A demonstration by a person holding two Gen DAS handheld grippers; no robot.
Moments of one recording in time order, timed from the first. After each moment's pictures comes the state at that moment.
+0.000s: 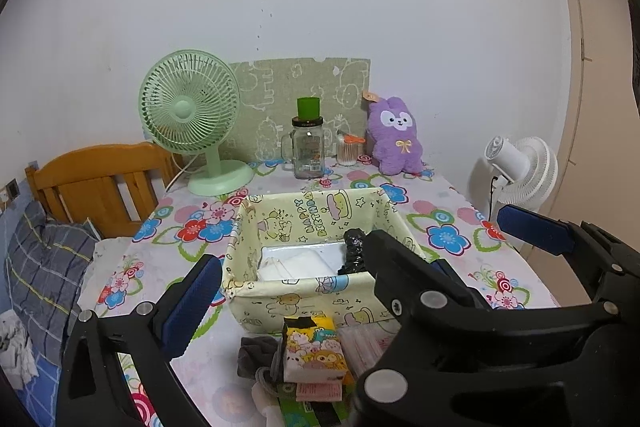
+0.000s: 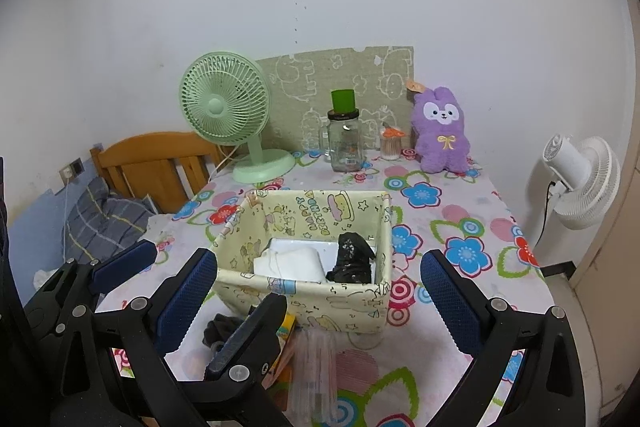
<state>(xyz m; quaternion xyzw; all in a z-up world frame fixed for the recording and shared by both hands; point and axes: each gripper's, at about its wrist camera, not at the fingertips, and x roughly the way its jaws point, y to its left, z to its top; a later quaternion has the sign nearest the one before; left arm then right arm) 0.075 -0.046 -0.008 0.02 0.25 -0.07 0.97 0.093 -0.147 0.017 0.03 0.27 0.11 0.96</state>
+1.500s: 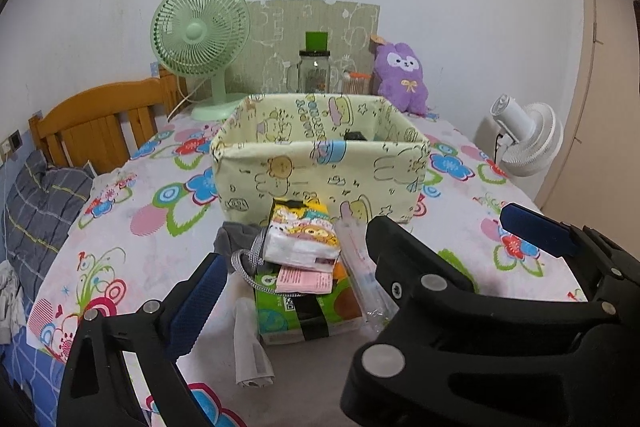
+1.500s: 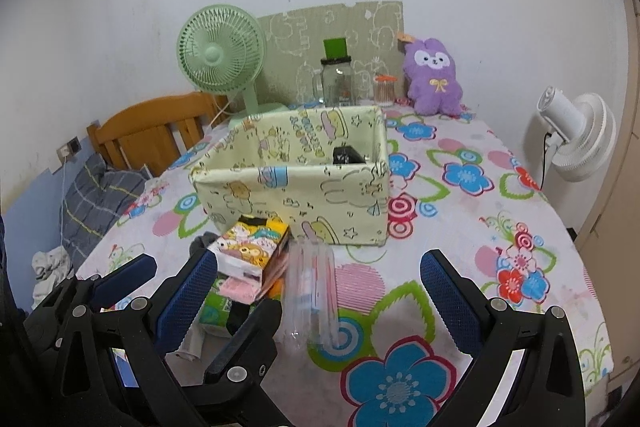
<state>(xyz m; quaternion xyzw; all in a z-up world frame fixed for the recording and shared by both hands) 0.041 -0.045 -0.086 0.00 0.31 -0.05 0.95 0.055 -0.148 -0.061 0.04 0.32 0.10 0.94</state>
